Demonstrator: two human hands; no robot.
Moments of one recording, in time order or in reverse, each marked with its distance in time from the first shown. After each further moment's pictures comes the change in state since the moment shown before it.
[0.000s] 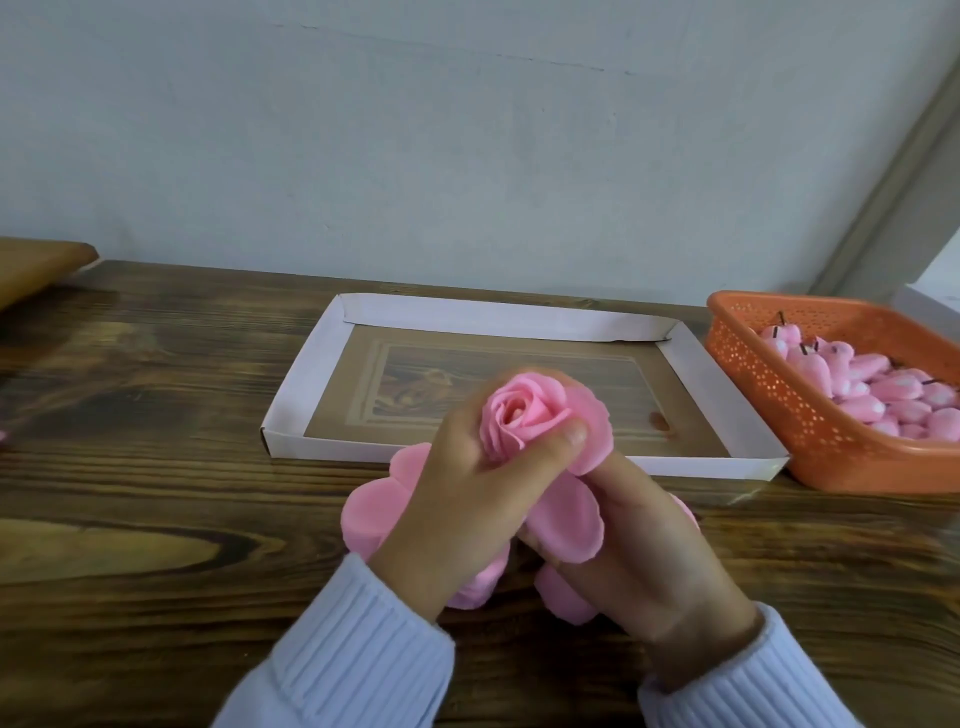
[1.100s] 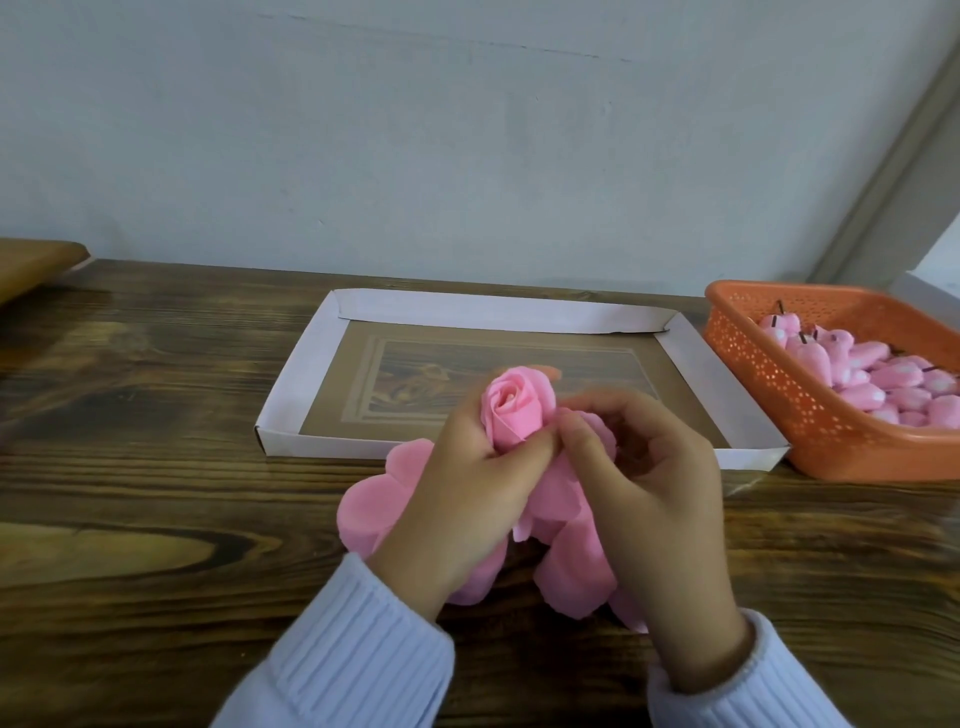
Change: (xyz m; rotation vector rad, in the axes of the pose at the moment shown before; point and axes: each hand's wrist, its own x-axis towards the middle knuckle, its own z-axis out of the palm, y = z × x) left_hand 0.002 -0.015 0.002 -0.036 0.107 -0.242; right_hand -0.006 -0.003 -0.004 -1.001 0.471 -0.670
